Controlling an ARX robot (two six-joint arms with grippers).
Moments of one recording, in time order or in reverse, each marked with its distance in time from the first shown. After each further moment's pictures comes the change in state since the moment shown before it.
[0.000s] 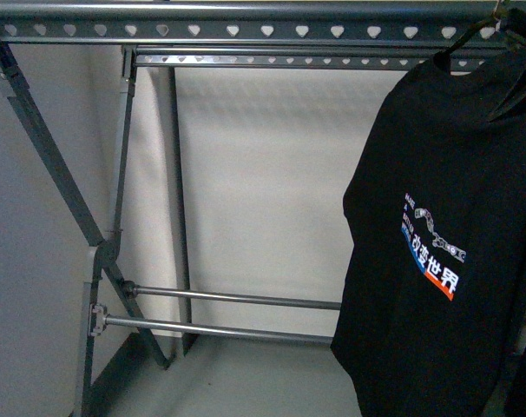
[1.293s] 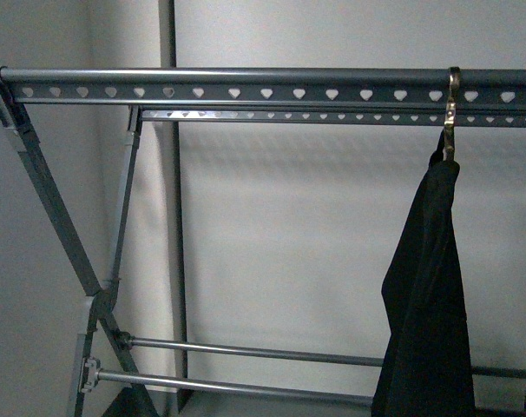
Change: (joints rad) left arm 0.000 -0.592 -0.247 -0.311 0.000 0.003; right arm 0.082 -1.666 -1.545 0.402 0.335 -0.309
